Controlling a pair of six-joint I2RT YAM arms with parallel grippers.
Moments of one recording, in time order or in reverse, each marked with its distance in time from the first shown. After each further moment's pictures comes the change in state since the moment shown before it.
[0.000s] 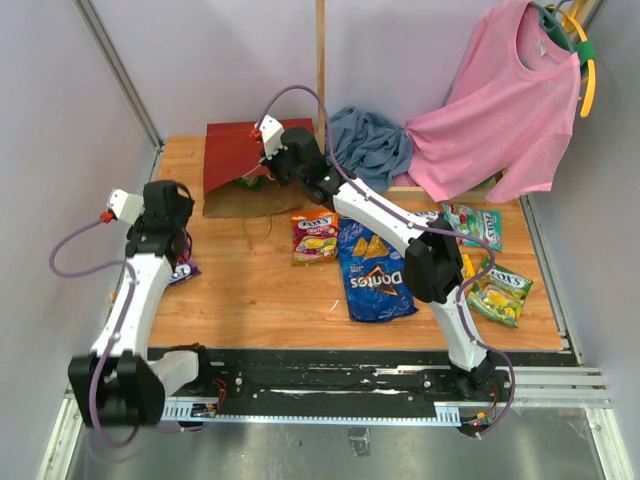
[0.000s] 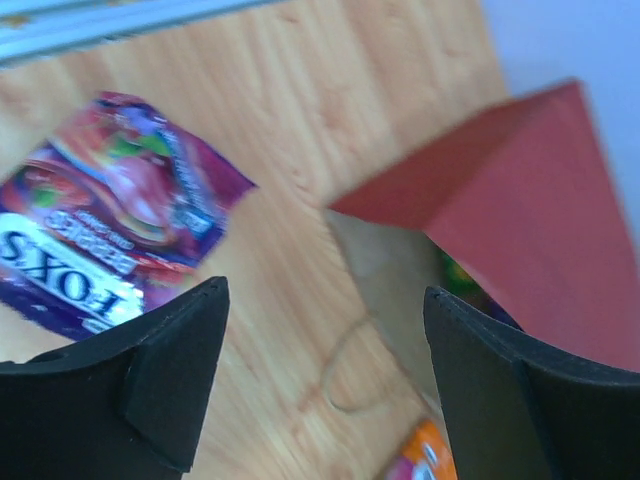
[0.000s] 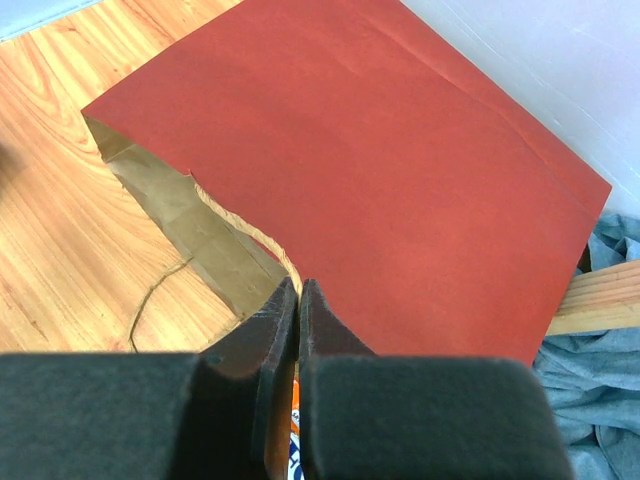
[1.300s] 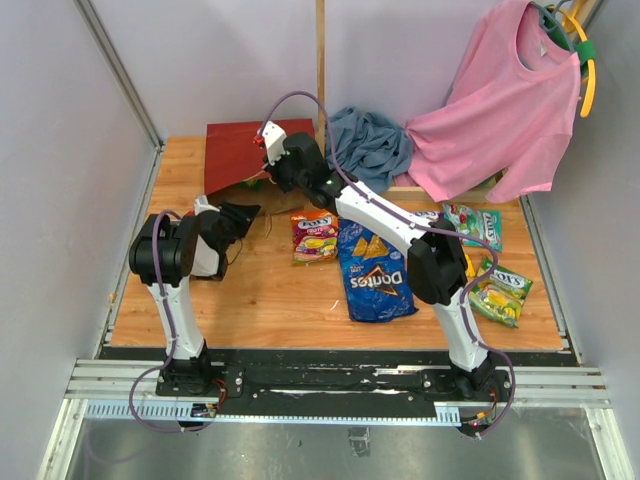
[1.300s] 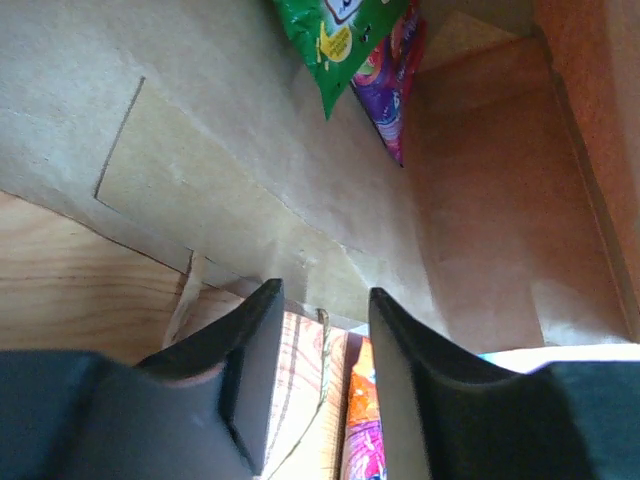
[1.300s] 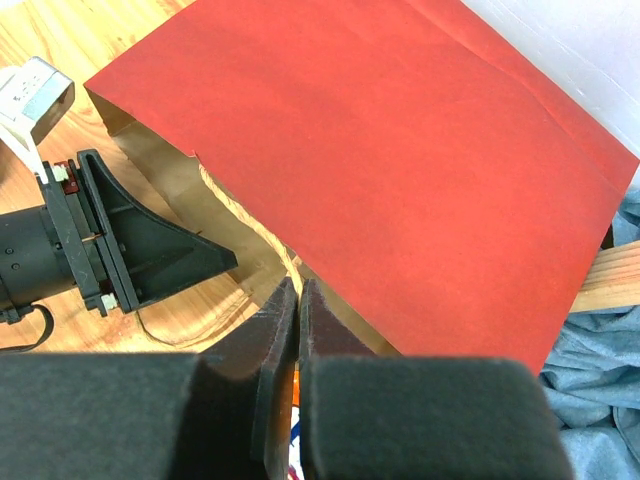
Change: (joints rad) left arm -0.093 0.836 -0.333 1.649 0.765 -0.077; right arm 0.000 -0.035 -0.083 0.011 -0.012 0.002
